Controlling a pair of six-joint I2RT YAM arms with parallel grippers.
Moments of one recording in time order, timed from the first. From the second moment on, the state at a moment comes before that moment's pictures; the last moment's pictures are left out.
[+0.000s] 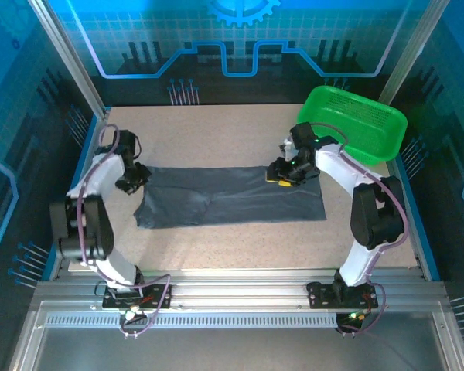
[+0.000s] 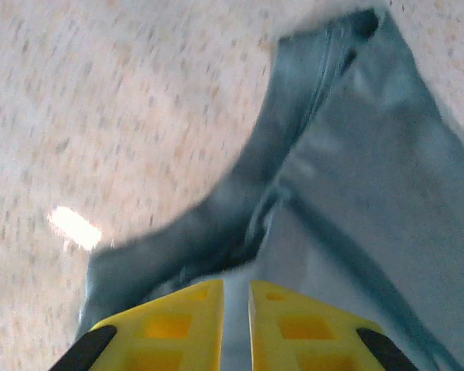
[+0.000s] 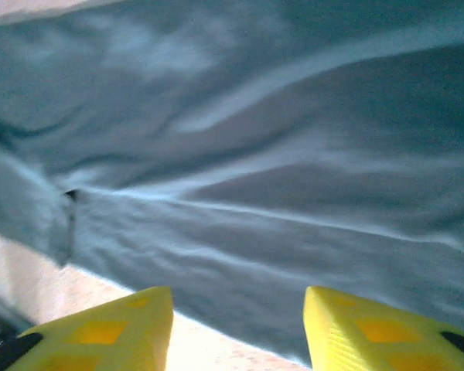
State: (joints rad) left arm 0.11 1.56 1.13 -0.87 -0.04 -0.76; right arm 0.27 1.77 1.34 -0.84 -0.40 0.38
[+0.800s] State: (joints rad) left arm -0.16 2.14 1.60 -0.86 0.10 -1.18; right arm 0.30 2.00 1.39 -1.08 0.10 0.30
